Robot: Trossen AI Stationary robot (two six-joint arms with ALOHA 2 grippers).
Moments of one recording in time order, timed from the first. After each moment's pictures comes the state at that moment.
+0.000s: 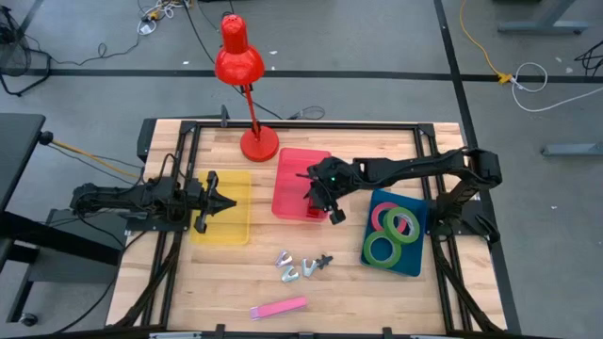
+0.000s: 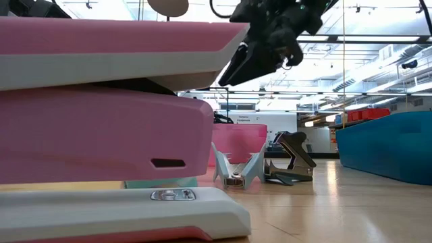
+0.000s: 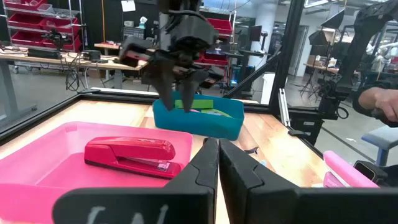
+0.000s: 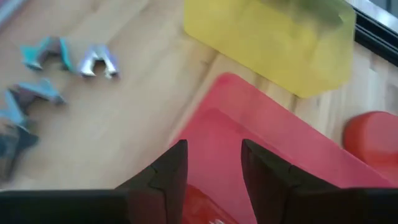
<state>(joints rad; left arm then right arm) -0.04 0.01 0.01 0.05 0.00 -0.12 -0.07 1.65 1.15 -0.28 -0.20 -0.56</state>
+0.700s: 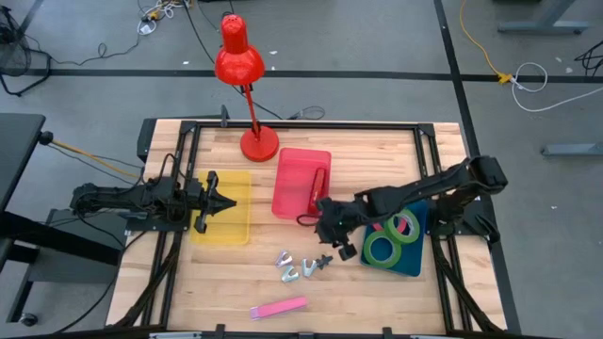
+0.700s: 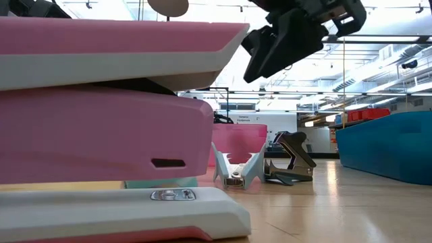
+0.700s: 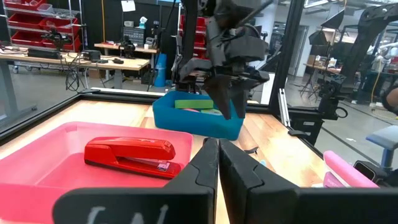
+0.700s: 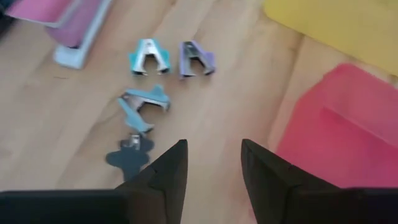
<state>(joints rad) -0.04 0.01 0.01 0.05 0.00 -0.12 0.21 1.64 1.15 -0.41 -0.05 -0.27</state>
